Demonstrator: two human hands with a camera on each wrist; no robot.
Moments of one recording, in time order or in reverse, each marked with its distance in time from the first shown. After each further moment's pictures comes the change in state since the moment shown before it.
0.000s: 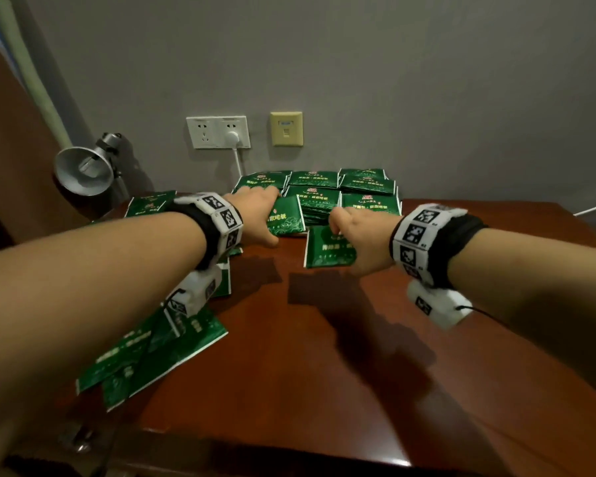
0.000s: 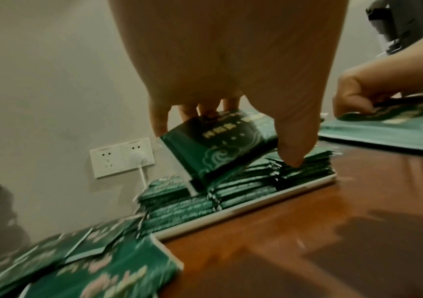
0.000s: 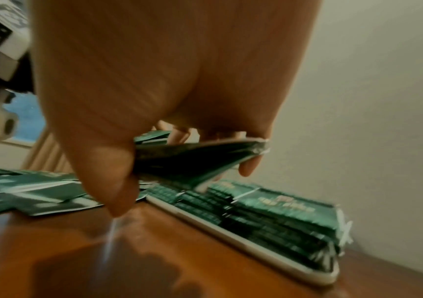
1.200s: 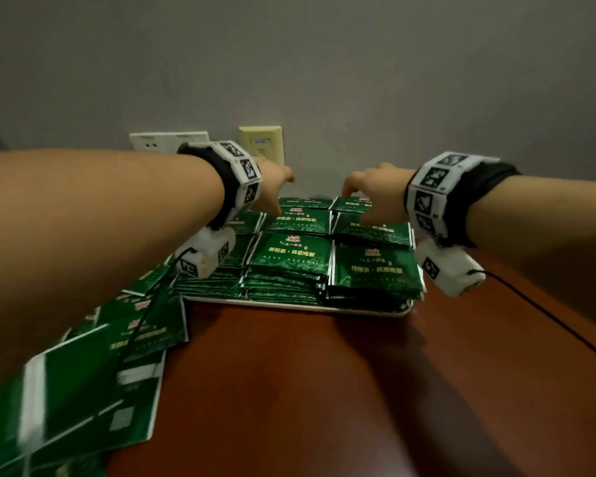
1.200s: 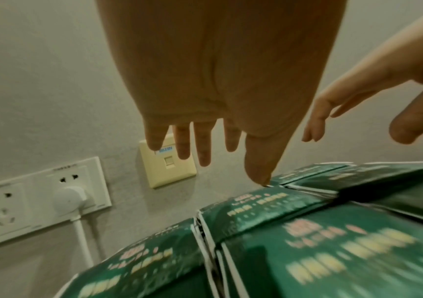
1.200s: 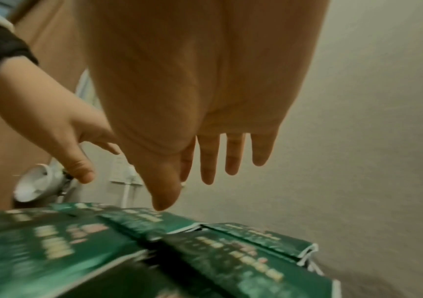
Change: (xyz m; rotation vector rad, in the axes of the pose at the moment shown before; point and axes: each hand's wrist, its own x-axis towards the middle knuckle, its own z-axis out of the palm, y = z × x) left_hand 0.229 0.011 -0.031 0.174 -0.094 0.052; right_hand 0.163 0.153 -0.040 -0.071 0.013 0.187
